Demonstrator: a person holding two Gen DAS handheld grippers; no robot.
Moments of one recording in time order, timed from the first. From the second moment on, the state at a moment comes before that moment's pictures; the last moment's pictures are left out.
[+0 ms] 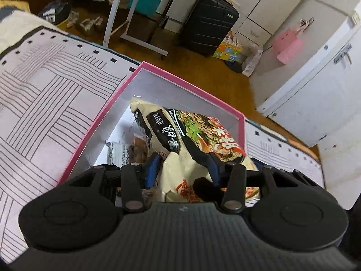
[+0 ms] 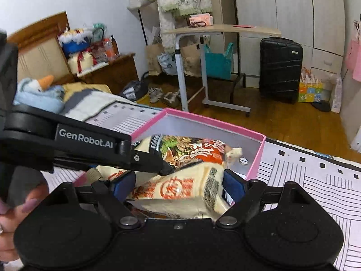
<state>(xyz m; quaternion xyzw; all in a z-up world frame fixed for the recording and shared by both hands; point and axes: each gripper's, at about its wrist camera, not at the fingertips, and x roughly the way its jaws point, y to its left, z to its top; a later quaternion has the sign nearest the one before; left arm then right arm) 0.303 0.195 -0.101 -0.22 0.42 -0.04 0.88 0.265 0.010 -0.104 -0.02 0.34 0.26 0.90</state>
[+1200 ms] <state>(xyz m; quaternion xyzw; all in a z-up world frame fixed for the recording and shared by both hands) 0.116 0.099 0.003 -0.06 0.31 -0.08 0.94 0.110 -0.106 -0.024 -0.02 0.30 0.14 0.94</state>
